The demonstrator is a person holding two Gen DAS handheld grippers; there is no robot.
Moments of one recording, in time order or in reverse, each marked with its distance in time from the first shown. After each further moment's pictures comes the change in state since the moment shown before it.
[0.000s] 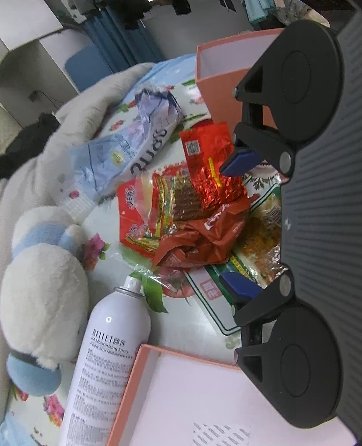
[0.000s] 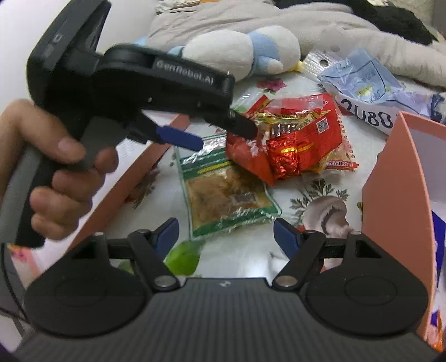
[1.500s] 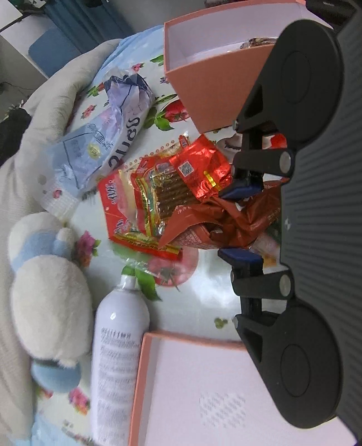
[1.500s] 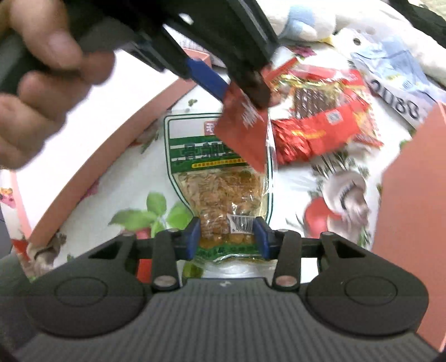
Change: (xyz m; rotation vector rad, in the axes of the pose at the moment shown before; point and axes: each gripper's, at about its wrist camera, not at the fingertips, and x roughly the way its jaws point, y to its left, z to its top) left arm -0.023 -0.039 -0.010 0.122 0.050 0.186; right arm 0.004 0.023 -0.035 -0.139 0.153 -0.016
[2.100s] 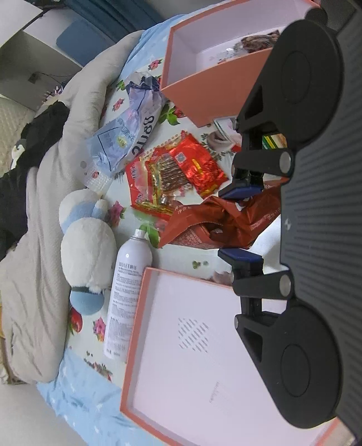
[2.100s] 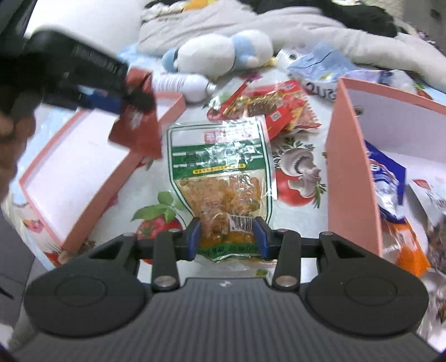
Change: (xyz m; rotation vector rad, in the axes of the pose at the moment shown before) left arm -0.108 0.002 -0.083 -0.025 -0.200 0.124; right arm -0.080 0.004 -0.057 0.211 -0.221 -0.059
